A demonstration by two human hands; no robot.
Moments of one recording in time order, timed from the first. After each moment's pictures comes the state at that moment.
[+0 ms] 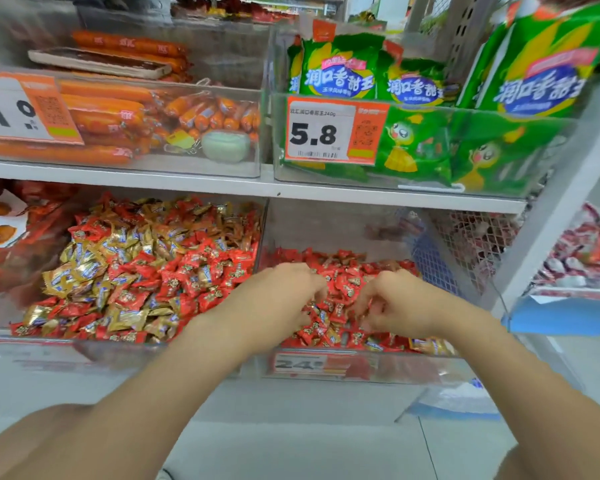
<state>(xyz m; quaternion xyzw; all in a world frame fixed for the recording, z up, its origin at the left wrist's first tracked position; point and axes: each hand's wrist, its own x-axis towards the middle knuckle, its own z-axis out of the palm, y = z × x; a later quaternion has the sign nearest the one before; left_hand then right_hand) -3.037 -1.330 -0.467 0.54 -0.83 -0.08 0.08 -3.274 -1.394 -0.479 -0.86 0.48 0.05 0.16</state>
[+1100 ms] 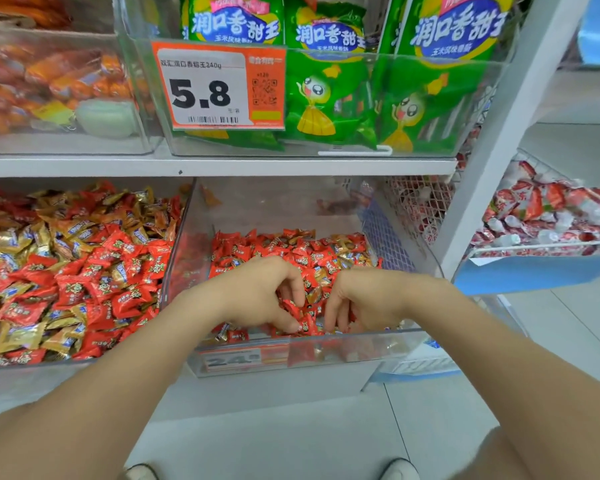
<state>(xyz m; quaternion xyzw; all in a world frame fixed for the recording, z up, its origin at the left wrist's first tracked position) -3.093 -1.383 -0.499 0.52 -0.78 -0.34 0.03 -3.326 -1.408 -0.509 -0.85 0.41 0.12 0.30</state>
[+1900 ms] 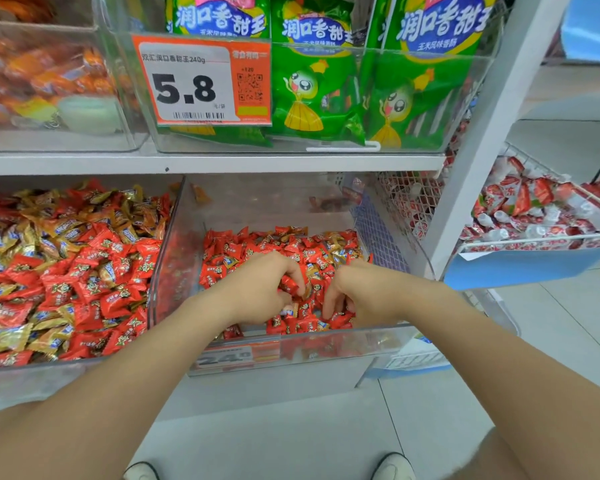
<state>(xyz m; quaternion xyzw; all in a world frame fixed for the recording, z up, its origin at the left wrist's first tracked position) -3.109 -1.385 -0.510 0.54 -0.80 -0.27 0.10 -3.334 -1.402 -0.511 -0.88 0.42 0.08 0.20</state>
